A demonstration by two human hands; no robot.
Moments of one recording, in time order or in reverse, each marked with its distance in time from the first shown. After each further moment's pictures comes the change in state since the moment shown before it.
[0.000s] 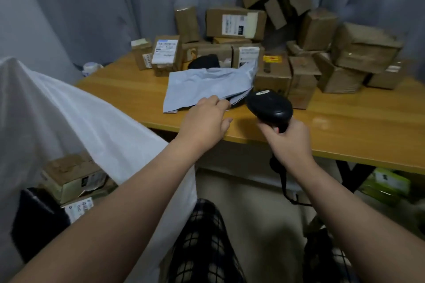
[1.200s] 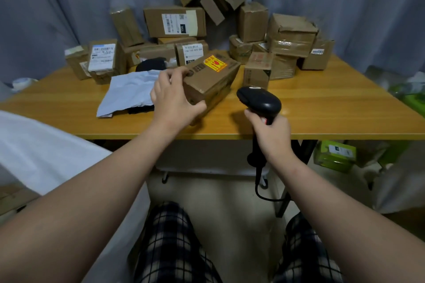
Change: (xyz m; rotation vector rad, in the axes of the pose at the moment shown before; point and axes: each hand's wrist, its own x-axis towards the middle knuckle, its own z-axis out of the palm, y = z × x) left_hand 0.041 0.051 0.026 -0.292 0.246 -0.117; right_hand -0.006 0.048 -0.063 0.265 0.177 0.203
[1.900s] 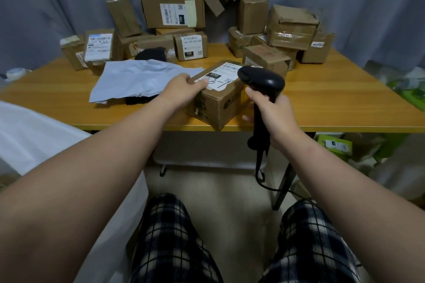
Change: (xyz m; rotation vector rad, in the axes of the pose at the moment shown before) left_hand 0.027 0.005 0.011 -0.305 -0.390 -0.353; right_hand 0.011 -0.025 -0.004 0.248 -0.152 0.160
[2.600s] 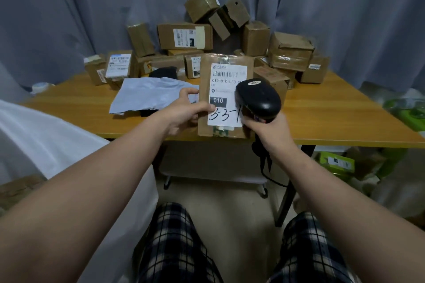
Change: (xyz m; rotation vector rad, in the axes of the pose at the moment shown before) left_hand -0.037 -0.005 -0.023 -0.517 -0.253 -0.074; right_hand -0.022 -0.005 0.002 -0.142 -0.061 -0.324
